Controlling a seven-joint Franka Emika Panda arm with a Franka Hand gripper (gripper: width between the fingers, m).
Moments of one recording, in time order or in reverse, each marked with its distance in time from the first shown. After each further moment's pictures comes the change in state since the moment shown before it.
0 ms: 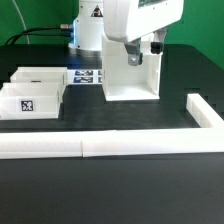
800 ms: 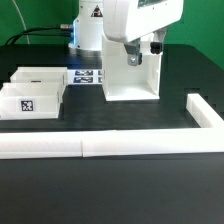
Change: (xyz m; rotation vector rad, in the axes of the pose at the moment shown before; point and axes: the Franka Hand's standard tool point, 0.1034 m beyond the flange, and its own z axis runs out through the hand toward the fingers) arm -0.006 -0.004 -0.003 -0.003 0.019 0.073
